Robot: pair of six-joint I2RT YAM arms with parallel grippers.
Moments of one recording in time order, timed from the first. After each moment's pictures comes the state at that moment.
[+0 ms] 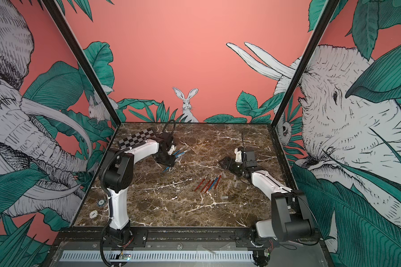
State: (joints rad) left arm -0.41 2.06 1.49 -0.83 0.04 0.00; right arm 0.16 1.39 0.70 -0.12 -0.47 0.58
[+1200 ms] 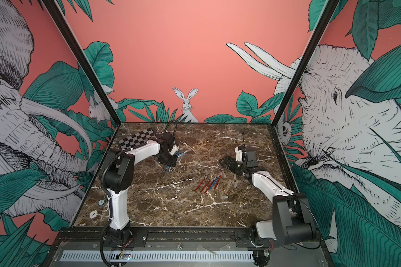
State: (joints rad) left arm -0.44 2.05 1.47 -0.79 0.10 0.00; right arm 0.16 1.36 0.70 -0.11 -0.47 0.58
